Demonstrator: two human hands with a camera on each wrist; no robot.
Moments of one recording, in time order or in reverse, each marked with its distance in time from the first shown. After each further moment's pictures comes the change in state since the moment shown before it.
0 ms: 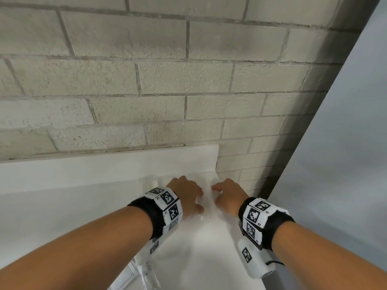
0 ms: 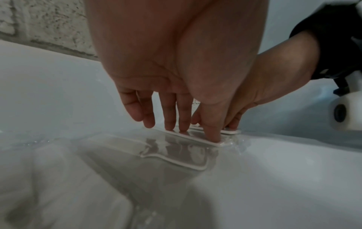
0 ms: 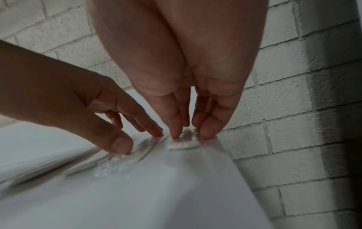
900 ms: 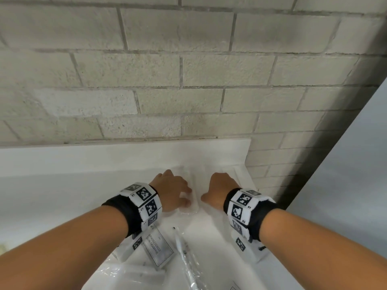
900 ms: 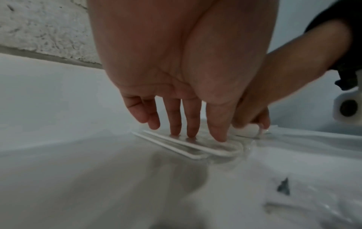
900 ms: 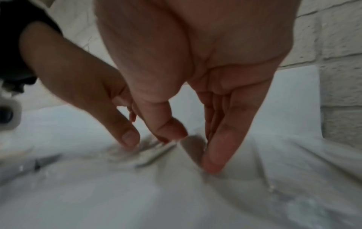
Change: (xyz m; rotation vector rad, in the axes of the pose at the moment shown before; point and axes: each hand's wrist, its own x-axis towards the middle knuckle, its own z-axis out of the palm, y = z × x) left_hand -0.082 -0.085 -0.012 -0.010 -0.090 -0.085; right_hand -0.019 -0.110 0.034 -0.176 -0.072 -0.037
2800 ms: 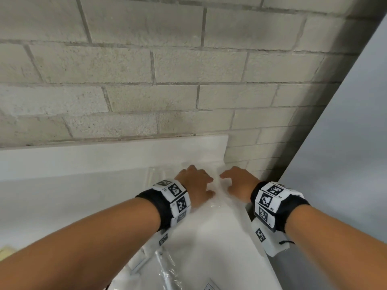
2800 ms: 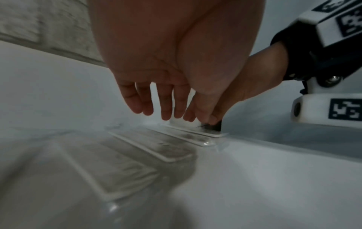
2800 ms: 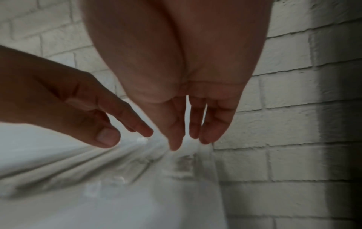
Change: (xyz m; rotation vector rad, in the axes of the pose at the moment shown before) left_hand 0.052 0.113 0.002 -0.046 0.095 0.165; right_hand -0.008 0.120 -0.035 -0.044 -0.061 0.048
